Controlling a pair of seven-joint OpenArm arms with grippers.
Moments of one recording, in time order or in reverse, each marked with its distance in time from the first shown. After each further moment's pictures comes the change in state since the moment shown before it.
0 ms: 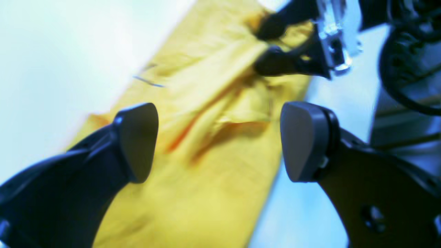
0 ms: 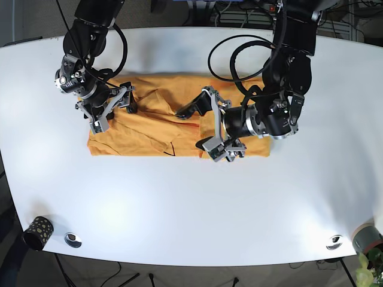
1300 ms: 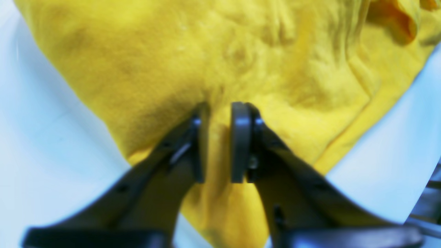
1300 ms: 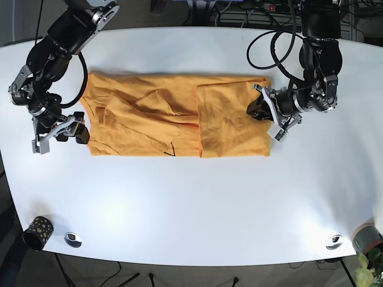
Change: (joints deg) left arm 8.1 -8.1 -15.7 -16.0 4.0 0.1 -9.3; right arm 12.1 8.4 19.5 -6.7 19.5 -0.3 -13.8
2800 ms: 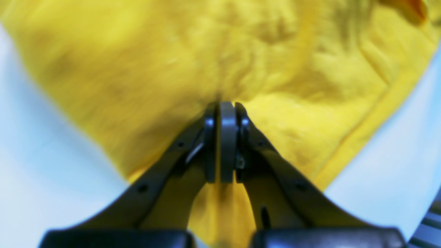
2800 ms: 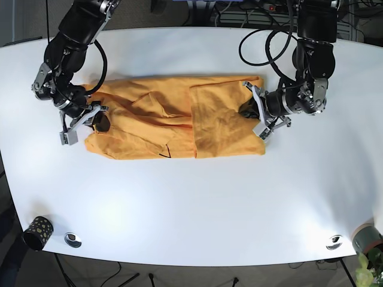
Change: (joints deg) left arm -1.4 0.4 7.1 -0.7 5.5 0.6 -2.6; right arm -4.9 -3.4 -9.7 -2.0 -0.7 -0.2 5.9
